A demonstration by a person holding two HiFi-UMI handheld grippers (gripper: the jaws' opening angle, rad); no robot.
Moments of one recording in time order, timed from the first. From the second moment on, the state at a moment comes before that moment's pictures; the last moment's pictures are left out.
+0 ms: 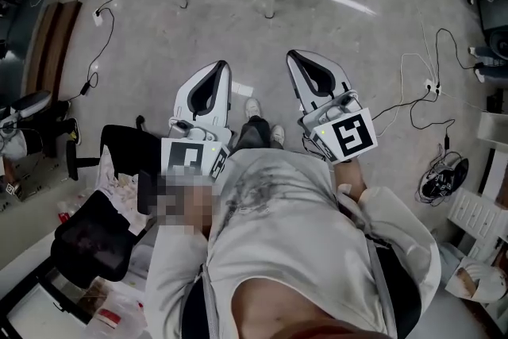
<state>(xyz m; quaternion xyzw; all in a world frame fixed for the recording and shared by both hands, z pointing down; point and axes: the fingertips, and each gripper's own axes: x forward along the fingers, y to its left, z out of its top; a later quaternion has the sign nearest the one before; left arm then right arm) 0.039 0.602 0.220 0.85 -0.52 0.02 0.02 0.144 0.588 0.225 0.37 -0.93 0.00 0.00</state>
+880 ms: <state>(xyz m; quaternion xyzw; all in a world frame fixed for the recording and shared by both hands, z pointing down) -0.033 0.478 0.227 0.88 -0.48 -0.01 0.03 0.070 0.475 0.227 0.42 -0.91 -0.02 0.04</state>
